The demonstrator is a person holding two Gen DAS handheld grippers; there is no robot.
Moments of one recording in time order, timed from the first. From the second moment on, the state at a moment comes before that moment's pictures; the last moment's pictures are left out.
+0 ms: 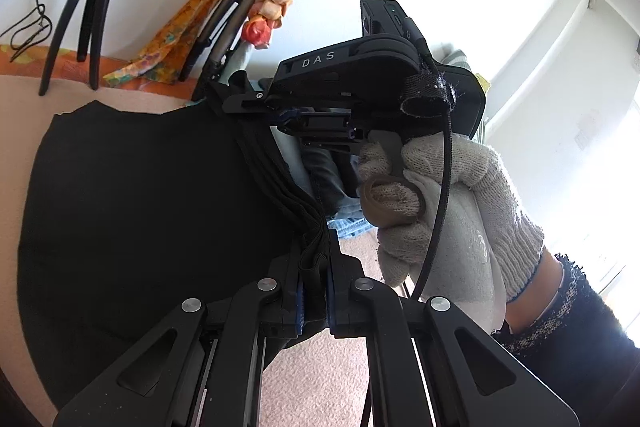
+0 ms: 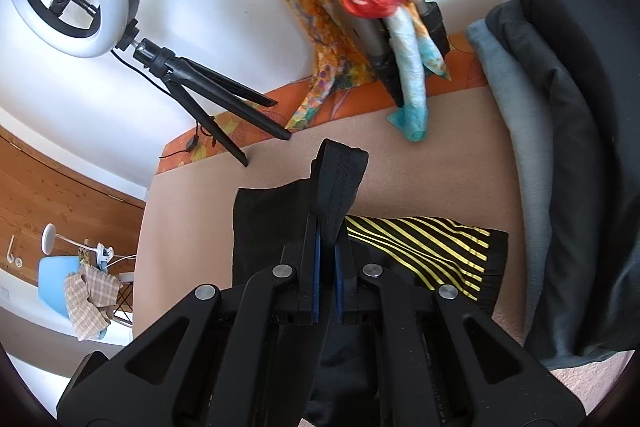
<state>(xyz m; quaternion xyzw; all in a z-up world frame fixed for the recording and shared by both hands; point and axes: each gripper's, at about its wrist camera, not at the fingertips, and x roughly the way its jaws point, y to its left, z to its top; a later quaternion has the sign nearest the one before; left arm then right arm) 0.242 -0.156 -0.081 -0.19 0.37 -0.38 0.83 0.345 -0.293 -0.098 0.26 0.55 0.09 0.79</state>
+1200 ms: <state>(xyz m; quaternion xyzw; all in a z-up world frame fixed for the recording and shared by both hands) 0.274 -0.065 -0.064 -0.15 0.41 -0.37 0.82 0.232 -0.303 -0.107 0.23 0.54 0.06 0.81</state>
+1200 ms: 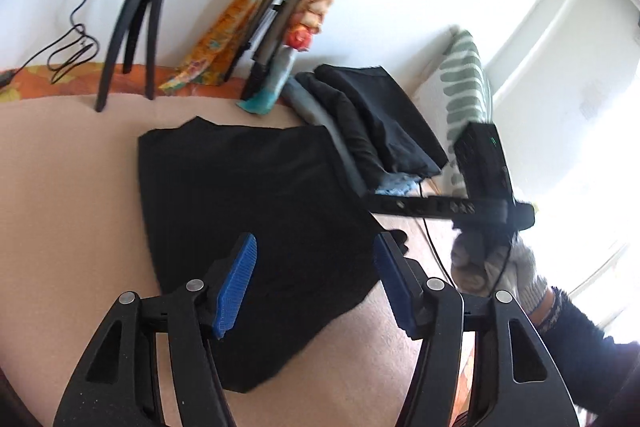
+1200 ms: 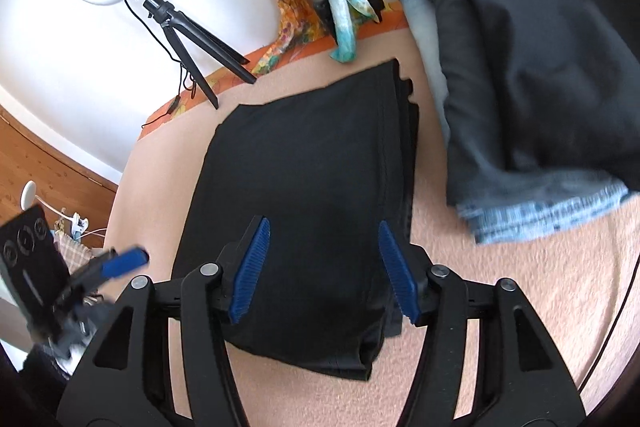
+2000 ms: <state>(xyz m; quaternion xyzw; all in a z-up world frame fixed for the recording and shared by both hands) 0.403 -0.041 -0.138 -0.30 0.50 -0.31 0.75 0.200 -0.327 -0.163 0.42 0.51 0.13 0.74</state>
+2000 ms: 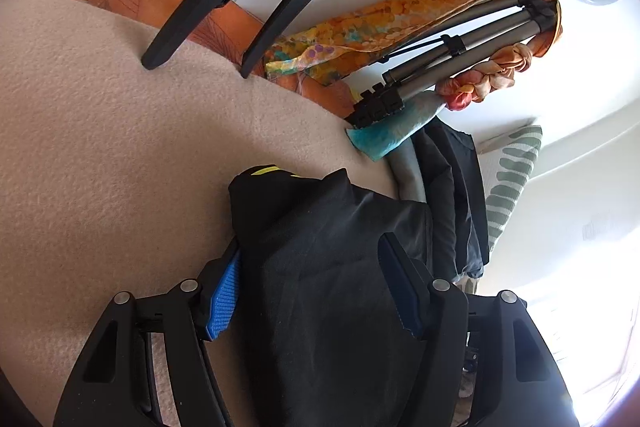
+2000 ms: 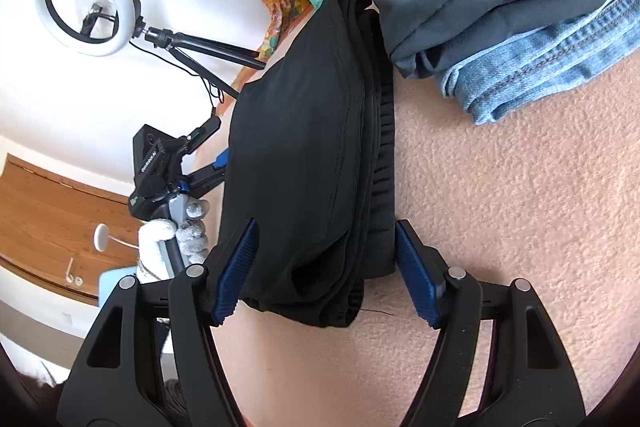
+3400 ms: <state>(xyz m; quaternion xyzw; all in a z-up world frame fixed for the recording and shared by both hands) 0.387 -0.138 0.051 -0.21 0.32 -0.42 0.82 0.173 -0.337 0.011 0.23 0.43 0.08 0.87</state>
